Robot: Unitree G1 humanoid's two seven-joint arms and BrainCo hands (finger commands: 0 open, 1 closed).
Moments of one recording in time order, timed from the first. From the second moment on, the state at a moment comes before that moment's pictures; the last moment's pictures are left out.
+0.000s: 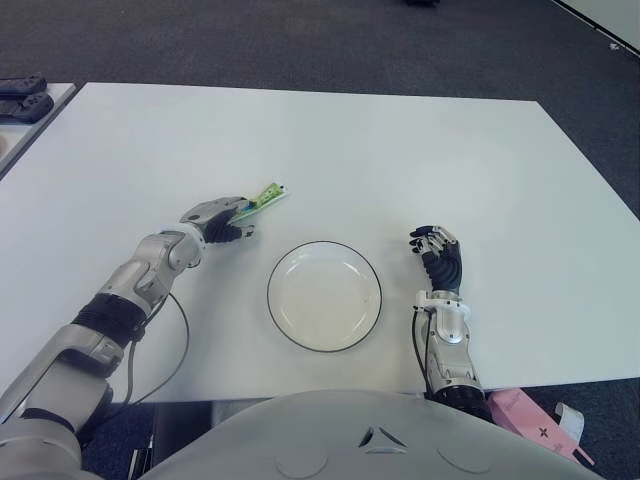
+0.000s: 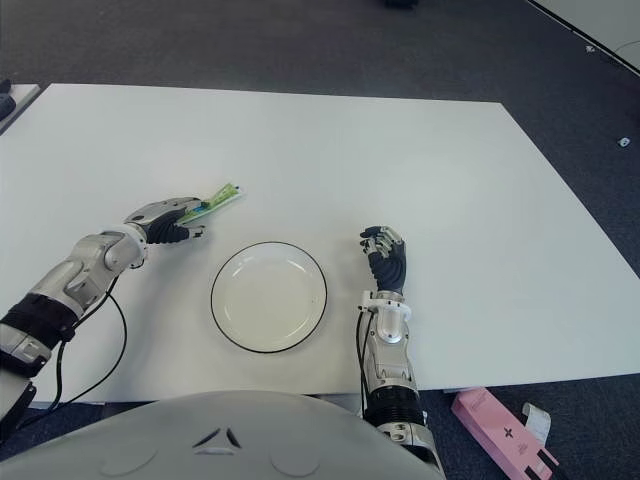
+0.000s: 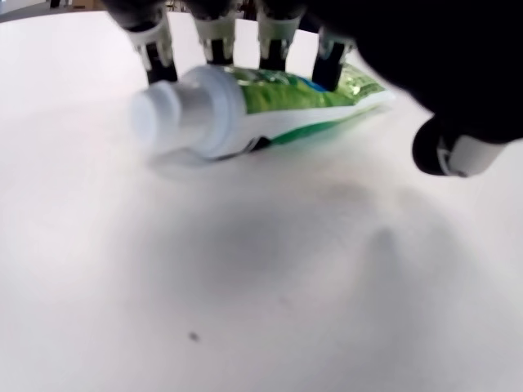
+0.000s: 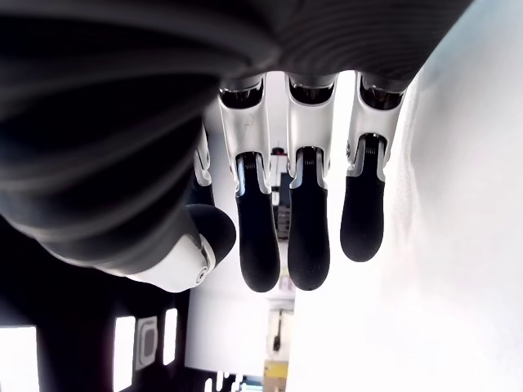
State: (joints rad) left arm -0.25 0.66 -0.43 0.38 0.65 -0.06 -0.18; right arm 0.11 0.00 -0.09 0.34 -0.09 -0.43 -0.18
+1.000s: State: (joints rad) left arm -0.31 0.58 -0.41 0.45 0.78 0.05 0.04; right arm 0.12 0.01 -0.09 0.33 -0.09 -0.41 -0.19
